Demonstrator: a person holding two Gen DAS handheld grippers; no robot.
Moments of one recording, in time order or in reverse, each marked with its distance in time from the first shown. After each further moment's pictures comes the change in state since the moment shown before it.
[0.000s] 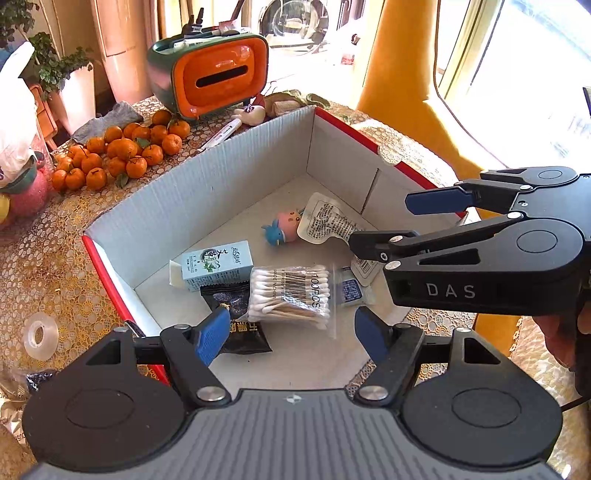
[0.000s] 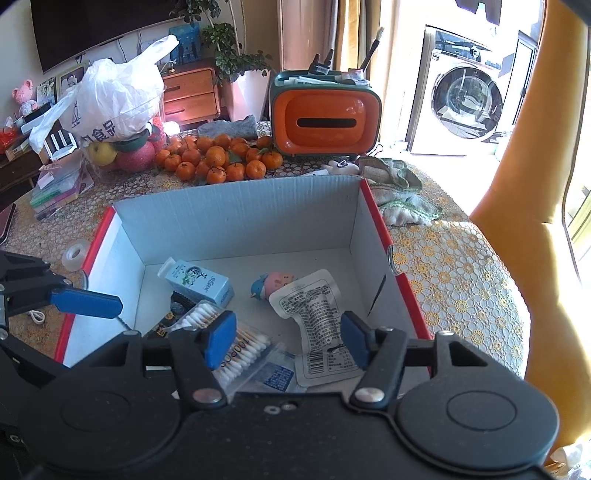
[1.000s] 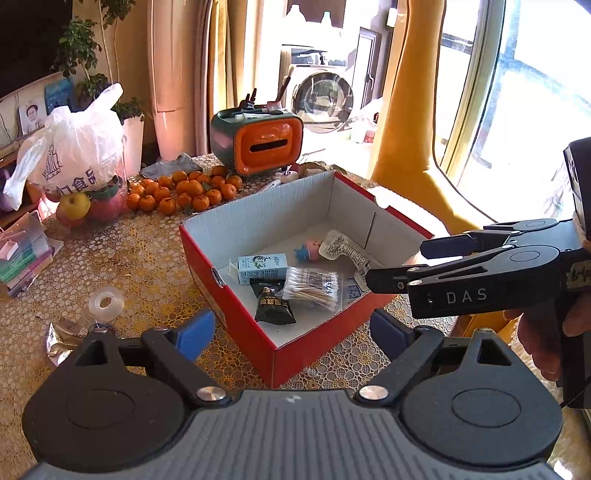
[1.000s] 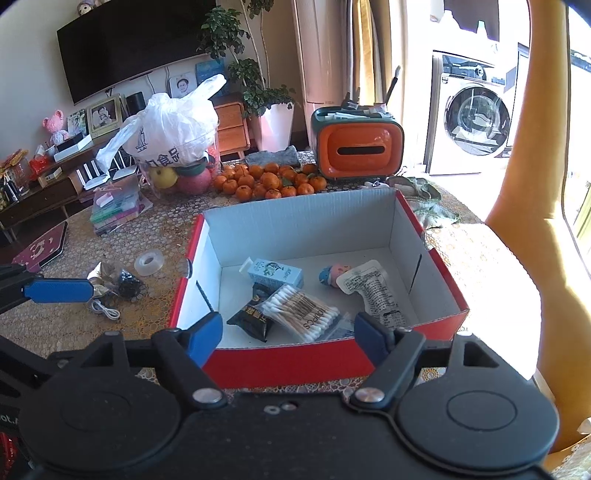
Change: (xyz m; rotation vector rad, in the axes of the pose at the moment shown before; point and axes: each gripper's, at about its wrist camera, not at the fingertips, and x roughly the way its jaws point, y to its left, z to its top) left arm -0.118 0.002 -0.095 -0.078 -0.279 0.075; right arm -0.080 0.048 -0.044 0.029 -0.111 0.087
